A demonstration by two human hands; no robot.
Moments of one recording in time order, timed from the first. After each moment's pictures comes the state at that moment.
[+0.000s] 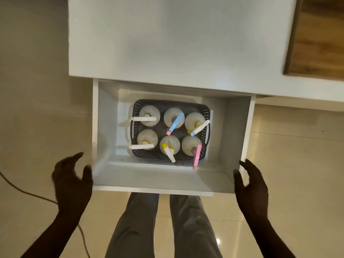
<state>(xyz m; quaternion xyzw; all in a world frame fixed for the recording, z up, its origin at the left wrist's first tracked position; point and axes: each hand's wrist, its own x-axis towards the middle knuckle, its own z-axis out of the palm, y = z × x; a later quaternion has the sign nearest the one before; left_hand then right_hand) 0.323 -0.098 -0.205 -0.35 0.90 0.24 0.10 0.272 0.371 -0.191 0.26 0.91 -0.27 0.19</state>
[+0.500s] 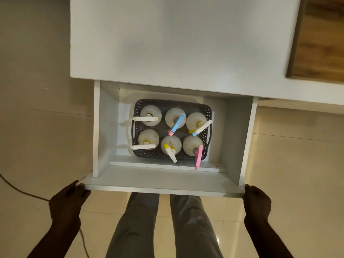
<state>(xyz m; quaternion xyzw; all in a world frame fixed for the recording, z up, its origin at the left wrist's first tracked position) 0.363 -0.106 -0.213 -0.69 0.55 0.47 0.05 0.293 0.387 -0.215 0.60 0.71 -0.29 0.21</state>
